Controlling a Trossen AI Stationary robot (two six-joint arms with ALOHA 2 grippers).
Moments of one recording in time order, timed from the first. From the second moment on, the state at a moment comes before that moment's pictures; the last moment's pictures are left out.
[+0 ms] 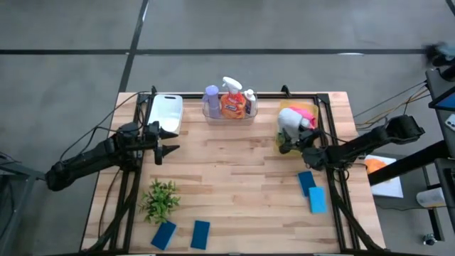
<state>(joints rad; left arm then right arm) 0.44 0.13 0.14 -0.29 0.24 -0.17 0.19 1.08 0.12 0.59 1.28 0.40</state>
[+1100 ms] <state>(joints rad) 0.44 0.13 0.14 -0.32 0.24 -0.17 0.19 1.50 0.62 0.51 0.83 0.04</state>
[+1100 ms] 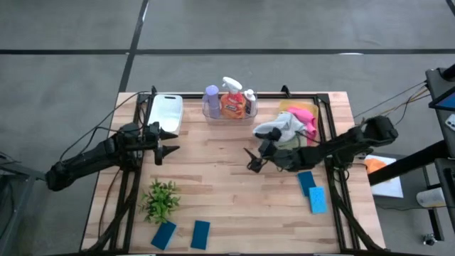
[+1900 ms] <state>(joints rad) 0.44 0.15 0.14 -0.32 0.24 -0.17 0.14 1.10 0.94 -1.10 1.04 0.87</state>
